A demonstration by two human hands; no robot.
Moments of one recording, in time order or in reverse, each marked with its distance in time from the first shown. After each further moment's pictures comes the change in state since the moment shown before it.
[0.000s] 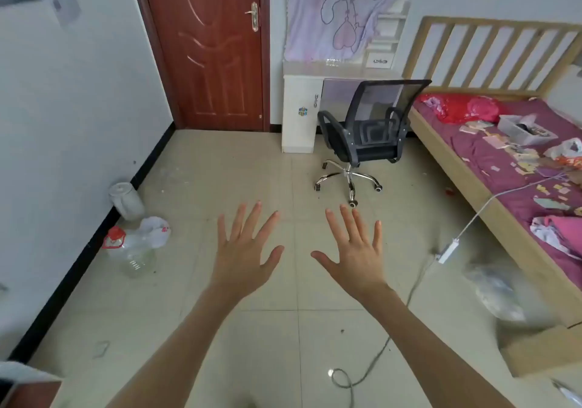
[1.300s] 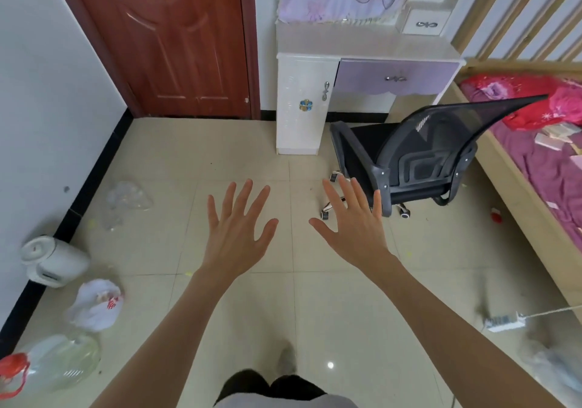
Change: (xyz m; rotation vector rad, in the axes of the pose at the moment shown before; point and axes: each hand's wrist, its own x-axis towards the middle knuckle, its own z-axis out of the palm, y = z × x) left_hand 0.595 -0.196 0.247 -0.087 -0.183 -0.144; right_hand 0.658 0.119 0.170 0.029 -0.119 0.008
